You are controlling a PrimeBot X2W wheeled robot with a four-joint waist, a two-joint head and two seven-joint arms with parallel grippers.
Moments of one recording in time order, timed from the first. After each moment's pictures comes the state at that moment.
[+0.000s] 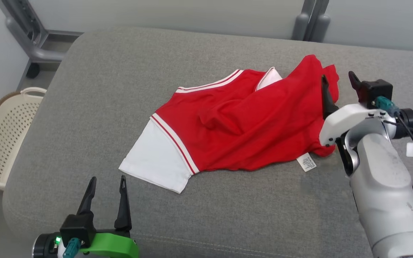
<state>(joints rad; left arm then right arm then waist) 0.01 0.07 -0.15 0.18 -0.17 0.04 -0.26 -0.74 -0.05 -0.16 0.89 -0.12 0.13 -0.26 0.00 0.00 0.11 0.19</state>
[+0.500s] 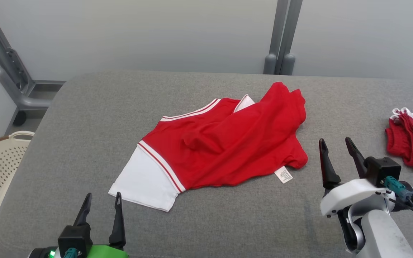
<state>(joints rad) 0.07 0.11 -0.15 0.18 -0.17 0.05 -0.23 -0.25 -0.05 -0.03 0.43 0.12 0.13 -0.25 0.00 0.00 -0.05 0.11</state>
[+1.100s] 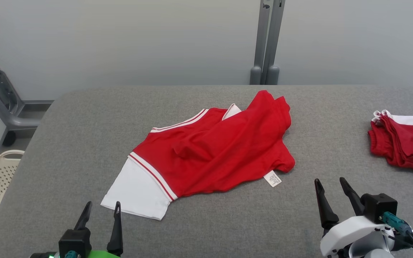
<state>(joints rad) 0.07 0.16 -0.17 0.23 -0.18 0.03 -0.22 -0.02 -0.05 0.01 0.28 0.17 0.13 -0.18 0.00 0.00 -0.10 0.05</state>
